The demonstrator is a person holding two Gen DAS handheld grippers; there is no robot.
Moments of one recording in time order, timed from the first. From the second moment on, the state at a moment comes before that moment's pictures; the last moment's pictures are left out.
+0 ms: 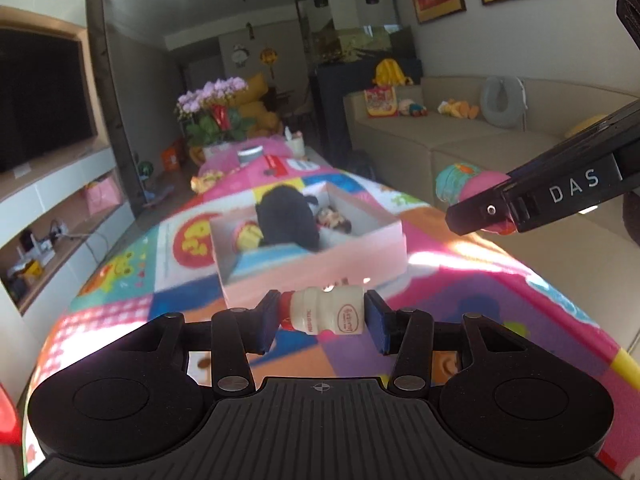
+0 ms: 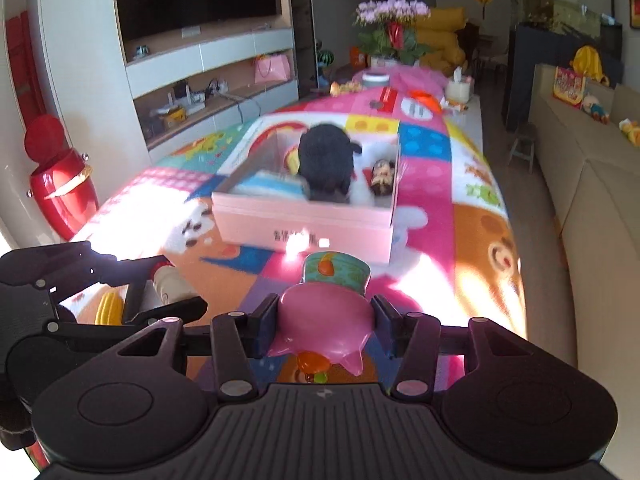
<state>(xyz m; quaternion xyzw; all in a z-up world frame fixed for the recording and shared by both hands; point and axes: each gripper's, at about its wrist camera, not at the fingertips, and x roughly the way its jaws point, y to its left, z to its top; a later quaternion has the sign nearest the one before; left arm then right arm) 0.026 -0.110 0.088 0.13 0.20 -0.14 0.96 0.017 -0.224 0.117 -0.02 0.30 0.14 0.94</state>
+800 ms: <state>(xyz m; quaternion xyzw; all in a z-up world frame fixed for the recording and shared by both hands) 0.045 -0.009 0.059 0.04 0.27 -0.06 0.96 0.140 -0.203 0.121 0.06 0.26 0.16 0.95</state>
